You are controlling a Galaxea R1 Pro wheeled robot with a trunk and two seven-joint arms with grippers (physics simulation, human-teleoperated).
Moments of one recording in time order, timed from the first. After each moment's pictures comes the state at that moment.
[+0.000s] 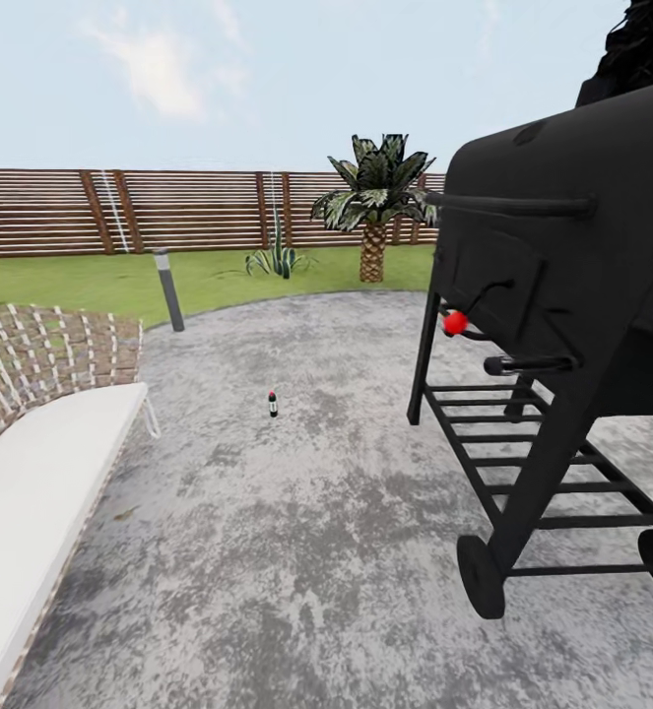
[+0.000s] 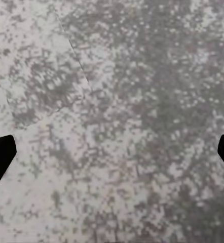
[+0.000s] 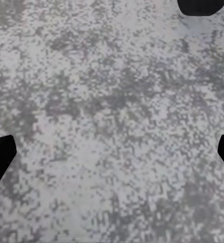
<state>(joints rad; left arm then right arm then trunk) -0.15 0.01 0.00 -0.32 0.00 -0.26 0.00 -0.04 -0.06 0.00 -0.50 0.00 -0.31 -0.01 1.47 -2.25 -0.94</state>
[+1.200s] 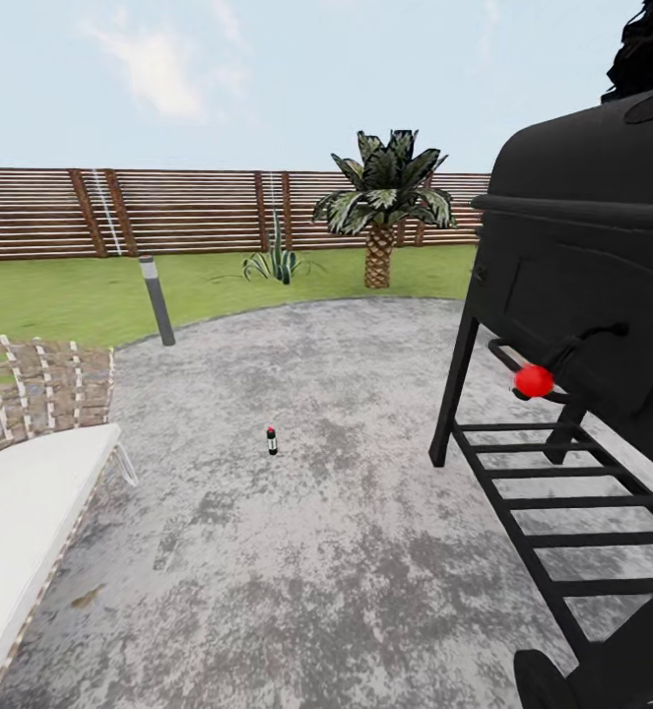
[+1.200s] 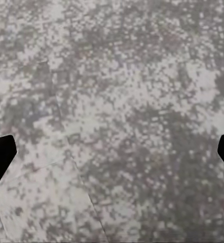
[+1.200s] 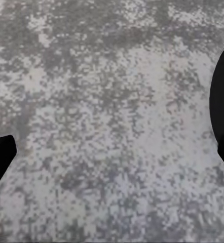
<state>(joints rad) -0.15 0.01 0.00 -0.32 0.00 -0.26 0.00 -0.04 -0.06 0.00 -0.49 0.00 -0.31 0.00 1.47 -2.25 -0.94</state>
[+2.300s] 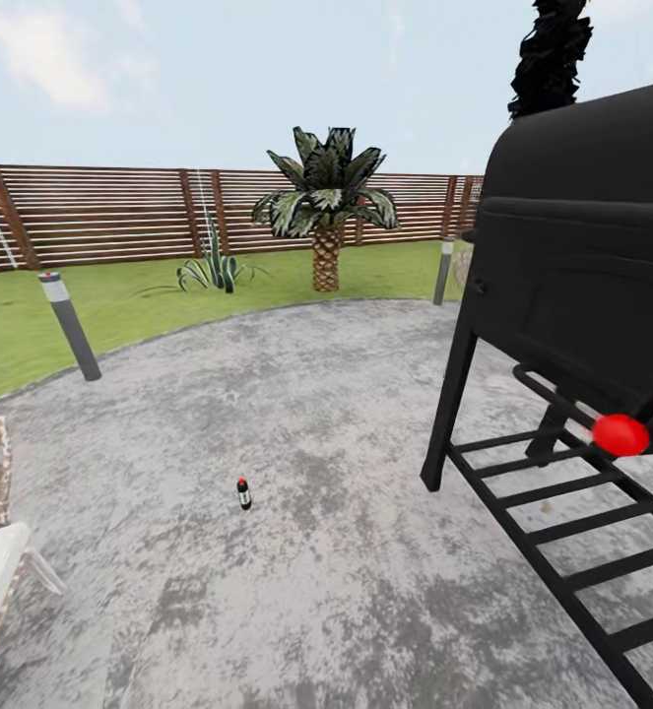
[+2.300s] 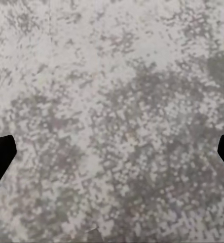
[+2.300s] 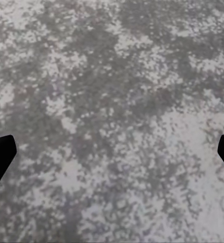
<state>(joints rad) -0.15 0.01 0.00 -0.32 0.00 -0.26 0.00 -0.04 -0.06 0.00 -0.49 0.00 -0.31 0.00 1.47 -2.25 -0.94</state>
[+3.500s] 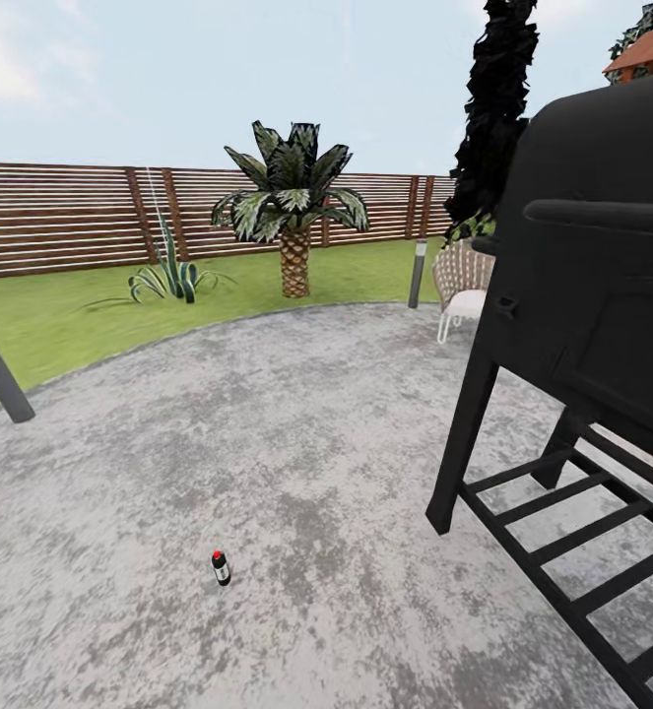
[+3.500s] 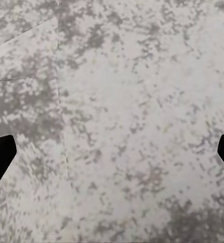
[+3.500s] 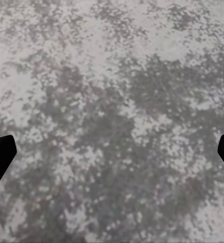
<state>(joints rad) -0.15 0.01 0.00 -0.32 0.00 -0.26 0.00 -0.04 -0.06 0.00 -0.50 0.00 -0.31 0.00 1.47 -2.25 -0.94</state>
